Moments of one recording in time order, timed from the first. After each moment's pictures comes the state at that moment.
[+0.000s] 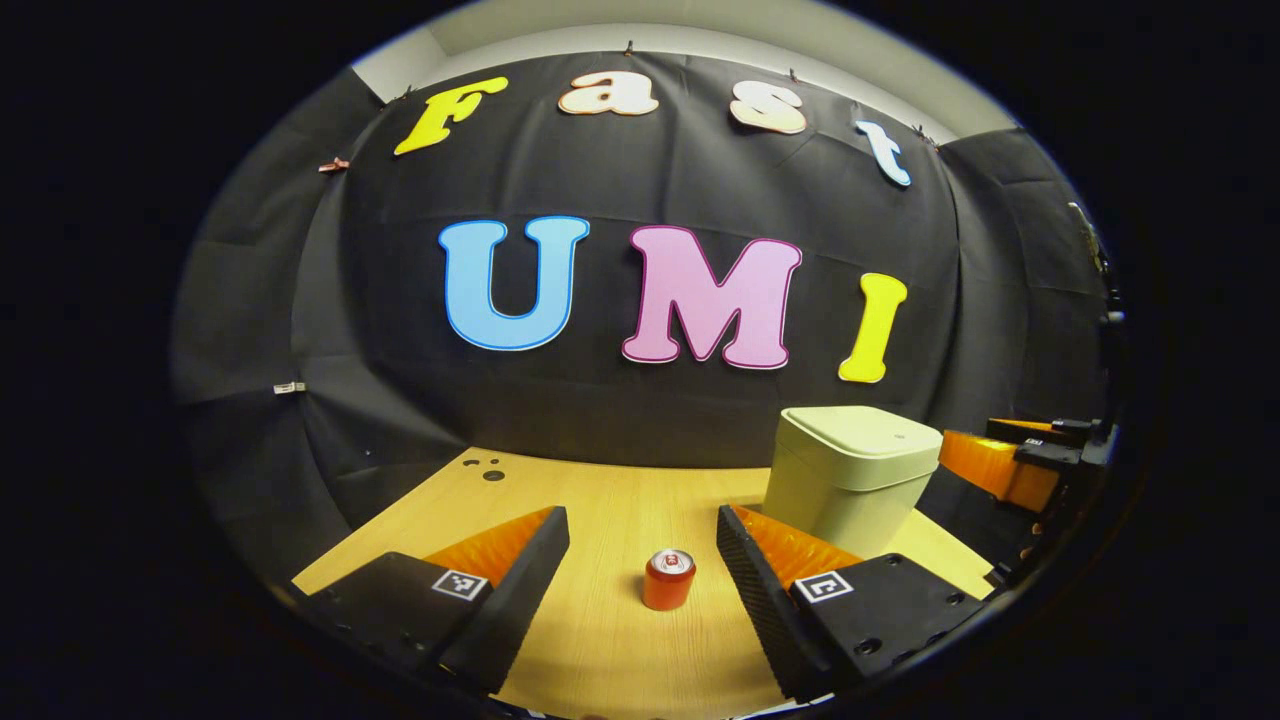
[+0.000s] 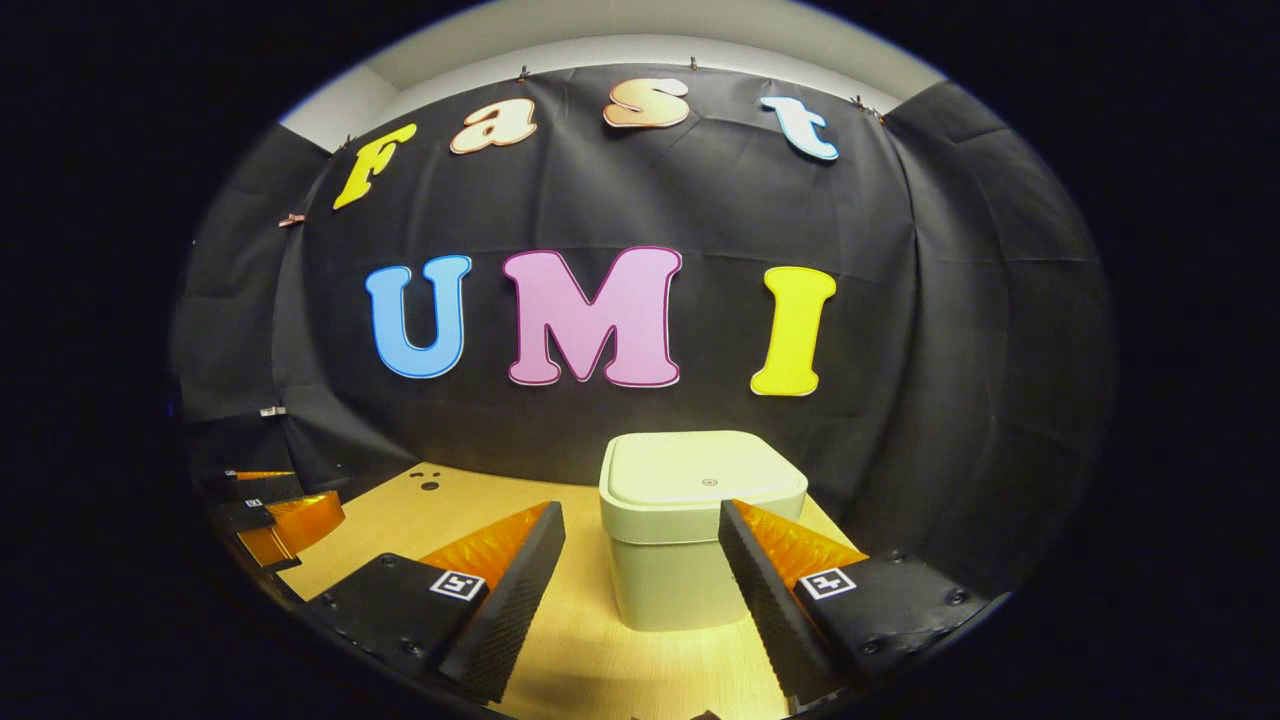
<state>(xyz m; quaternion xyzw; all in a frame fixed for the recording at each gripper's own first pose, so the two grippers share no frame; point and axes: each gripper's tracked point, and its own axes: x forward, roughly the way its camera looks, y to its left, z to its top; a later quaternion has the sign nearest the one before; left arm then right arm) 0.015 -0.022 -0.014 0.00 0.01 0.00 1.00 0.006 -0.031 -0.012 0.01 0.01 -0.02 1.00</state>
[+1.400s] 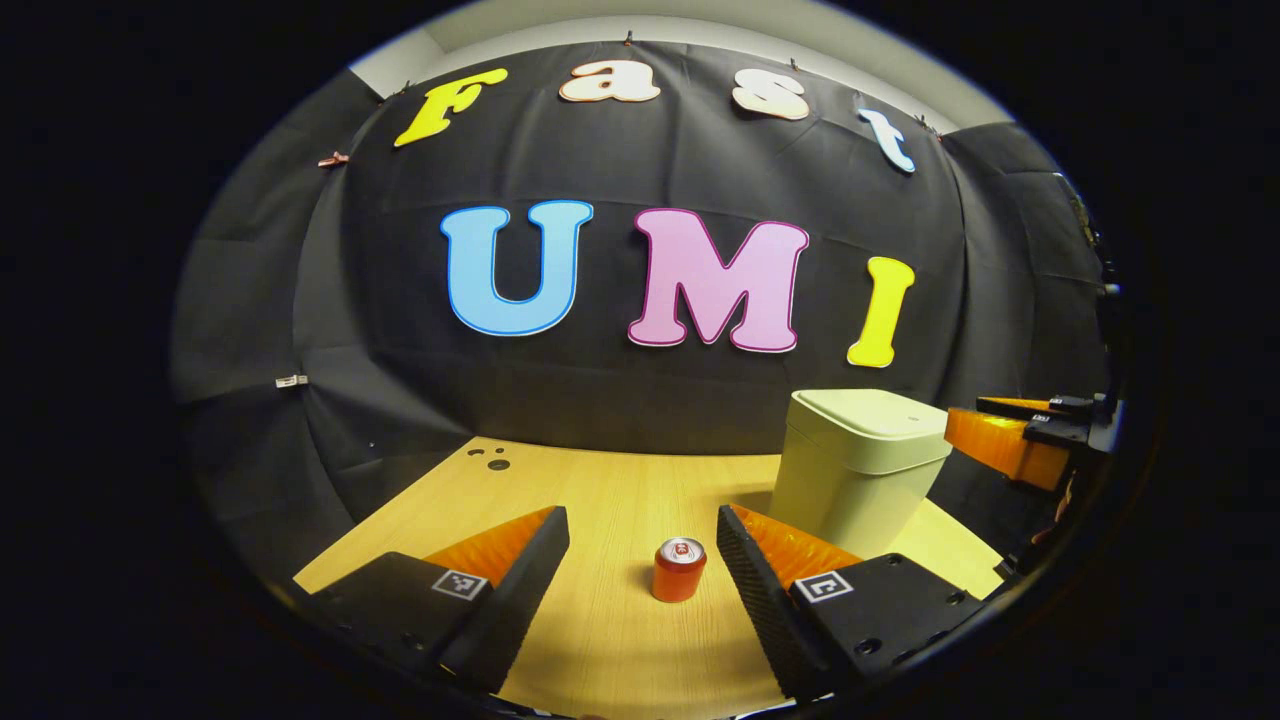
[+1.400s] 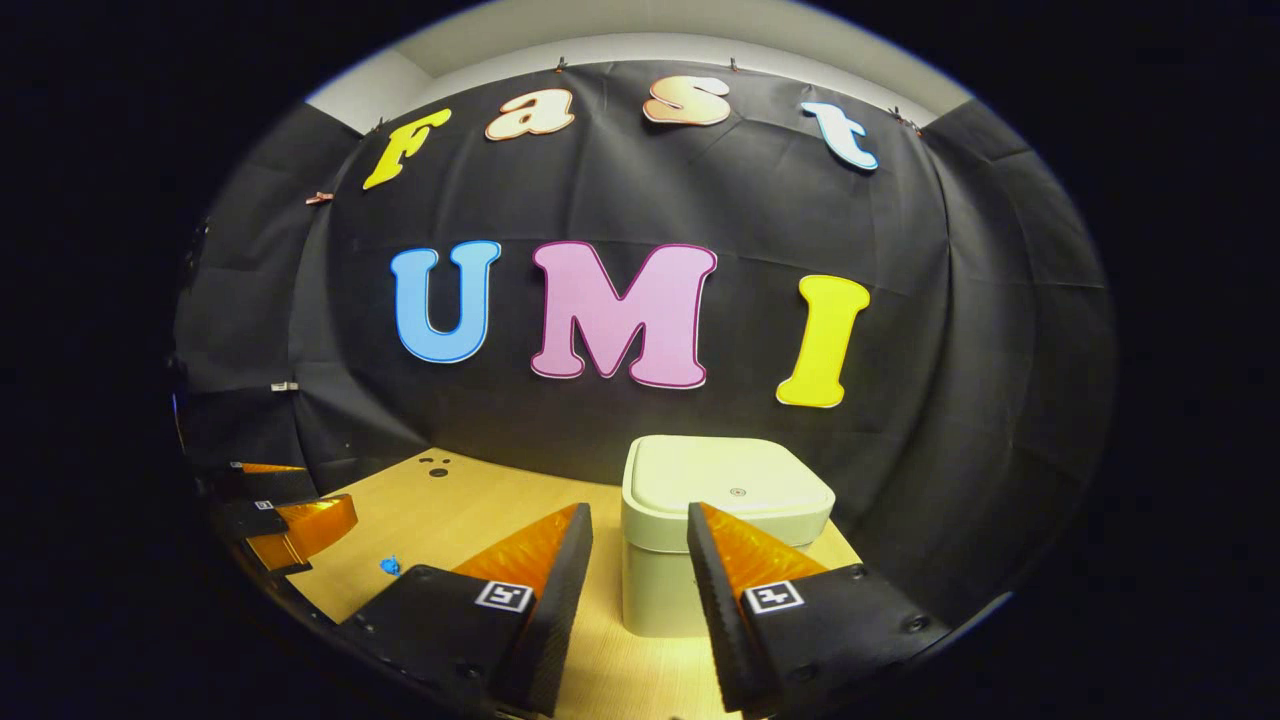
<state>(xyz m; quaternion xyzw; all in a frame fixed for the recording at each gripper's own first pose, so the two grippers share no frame) 0.025 -0.013 -0.031 0.01 0.03 0.00 1.00 0.025 -0.008 -0.014 -0.03 0.02 0.01 1.00</state>
